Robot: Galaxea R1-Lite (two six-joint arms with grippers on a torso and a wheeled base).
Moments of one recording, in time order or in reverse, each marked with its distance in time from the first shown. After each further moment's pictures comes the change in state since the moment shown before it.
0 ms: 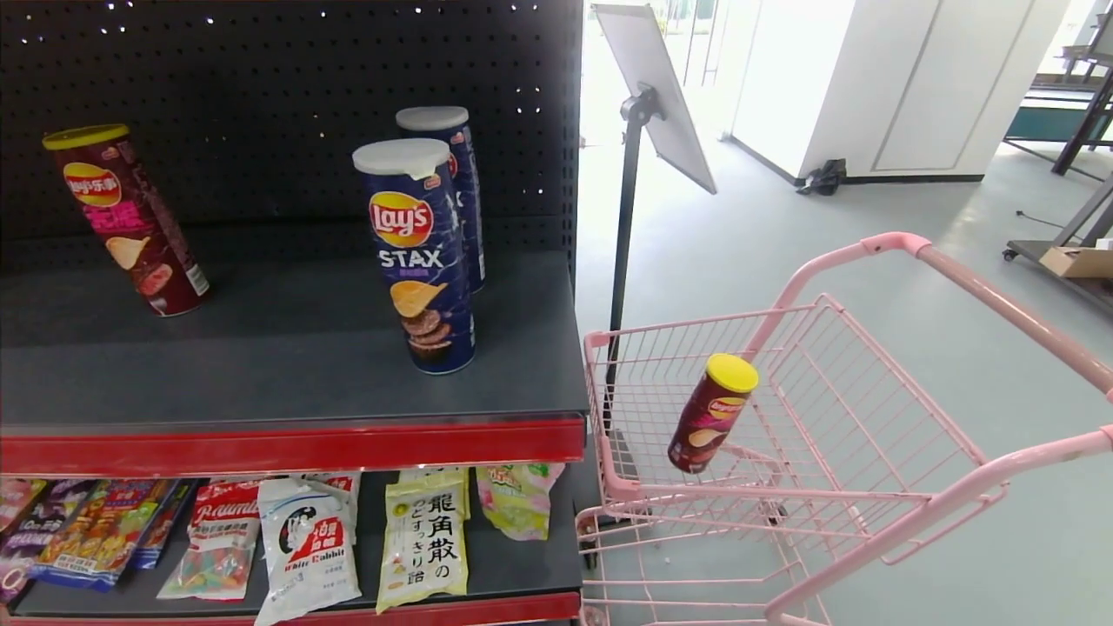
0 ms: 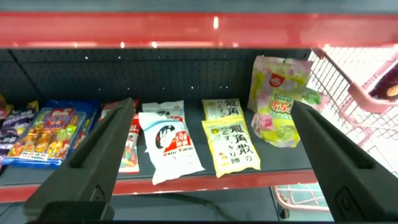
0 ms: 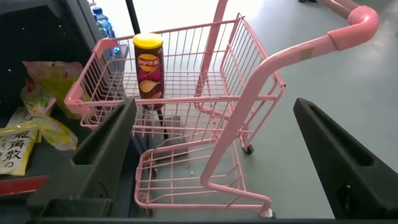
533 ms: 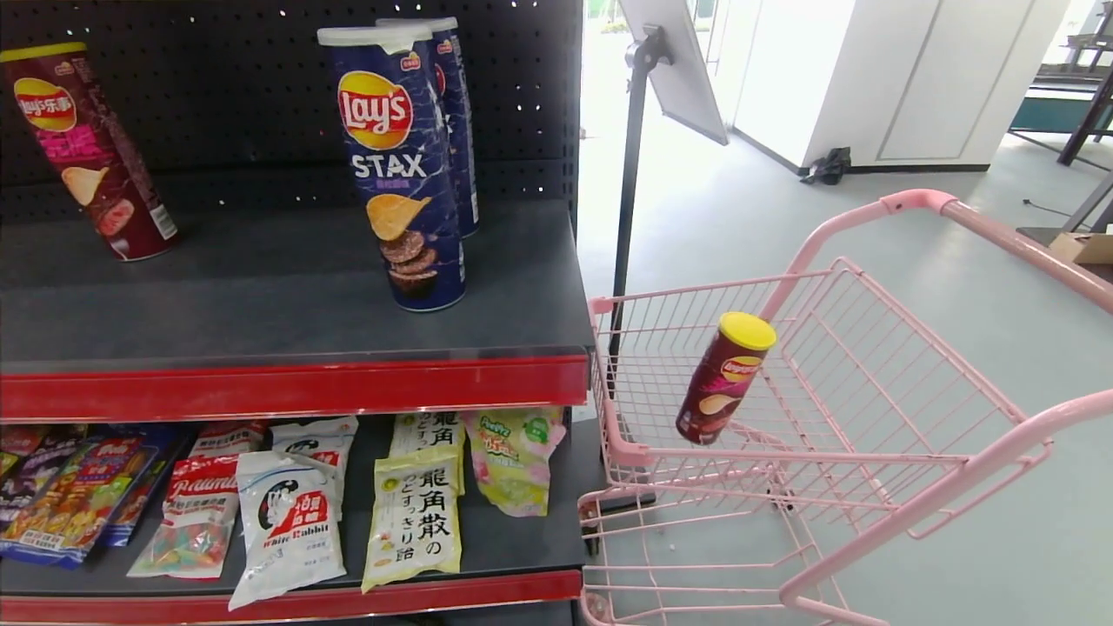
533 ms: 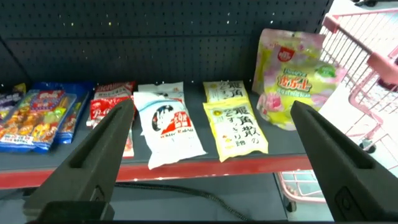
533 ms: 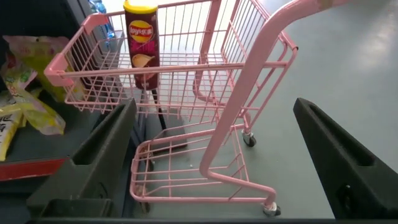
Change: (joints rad) left arm 0.000 0.000 0.000 0.001 -0.001 0.006; right arm 0.000 0.000 0.000 0.000 0.000 0.000
